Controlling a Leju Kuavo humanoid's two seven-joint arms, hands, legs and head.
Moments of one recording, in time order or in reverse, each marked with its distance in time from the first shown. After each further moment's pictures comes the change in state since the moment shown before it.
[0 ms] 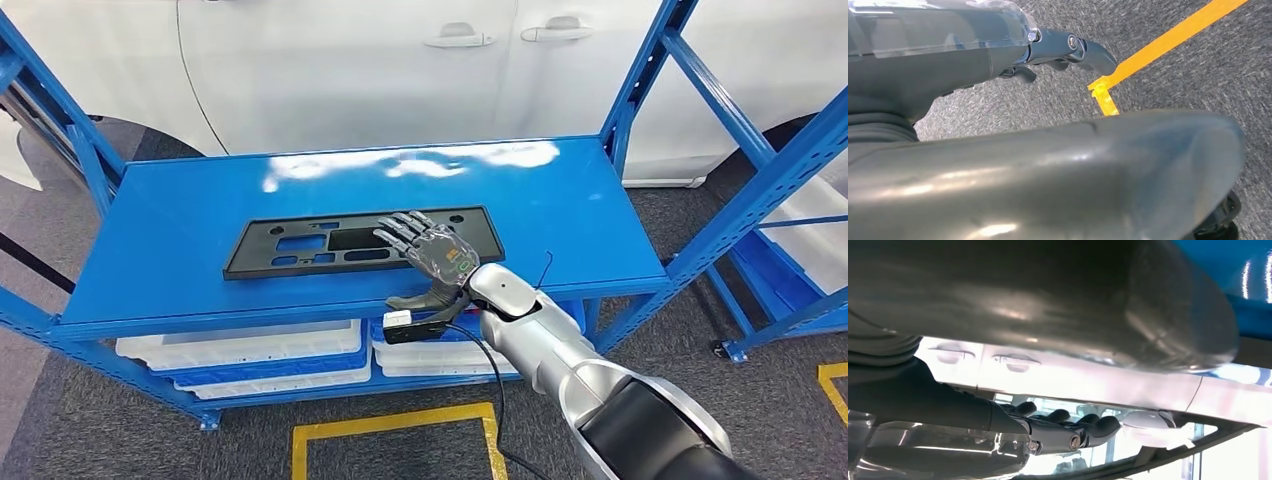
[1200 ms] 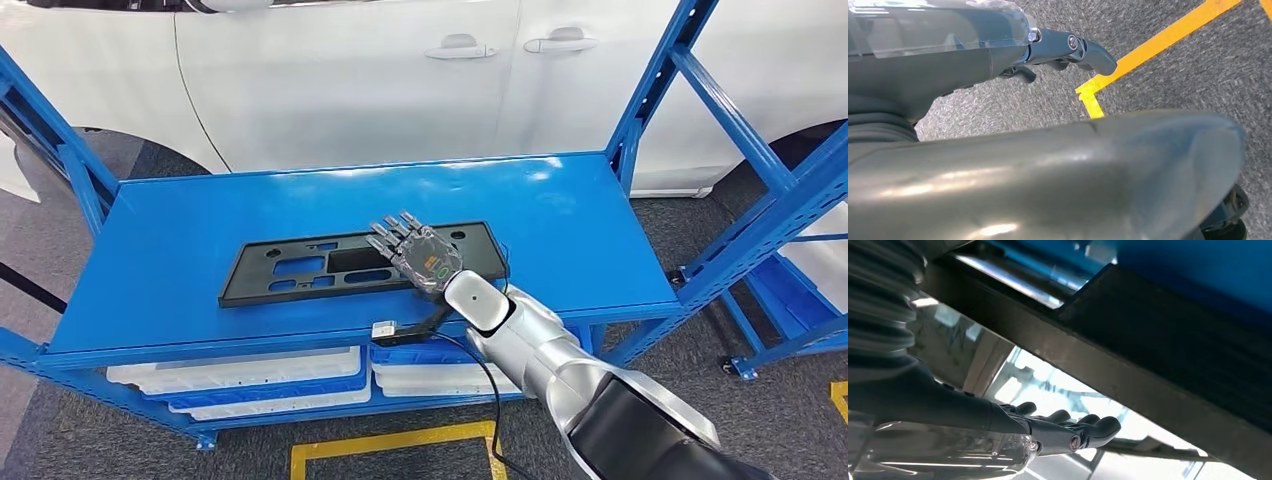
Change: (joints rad) left arm 0.007 -0.003 0.004 0.001 0.010 0.000 -0.002; right arm -0.039 0.031 0.207 0.027 0.340 -0.031 0.394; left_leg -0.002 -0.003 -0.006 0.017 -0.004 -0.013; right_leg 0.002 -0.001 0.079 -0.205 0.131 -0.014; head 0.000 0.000
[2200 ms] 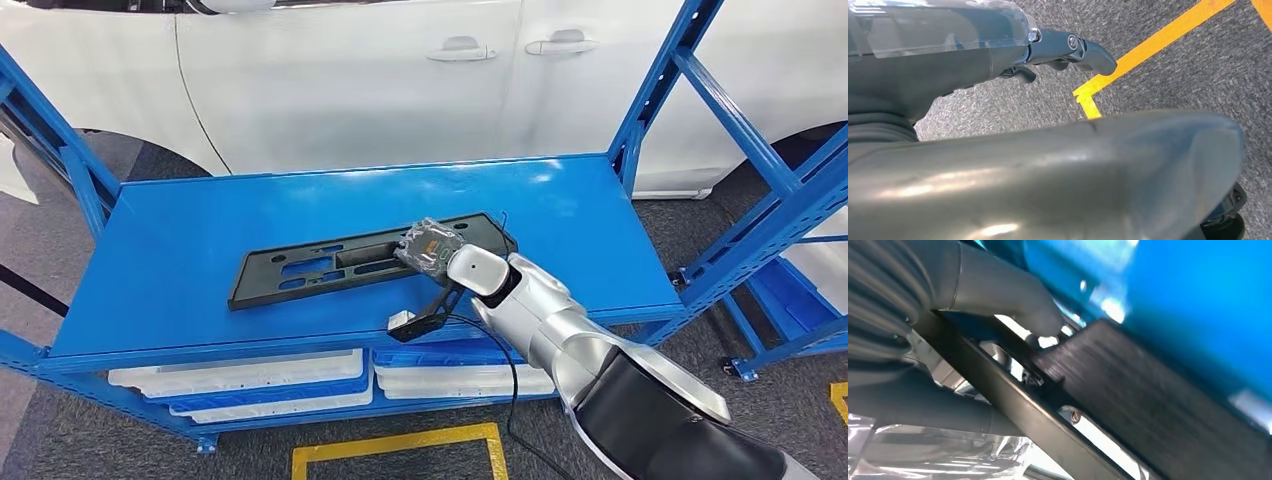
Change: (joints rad) left arm -0.004 -0.001 0.000 0.000 -0.013 -0.012 0.001; right arm -0.106 -0.021 0.068 0.003 -0.052 0.313 -0.198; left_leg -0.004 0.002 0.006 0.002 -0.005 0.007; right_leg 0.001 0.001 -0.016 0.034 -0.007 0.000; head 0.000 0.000
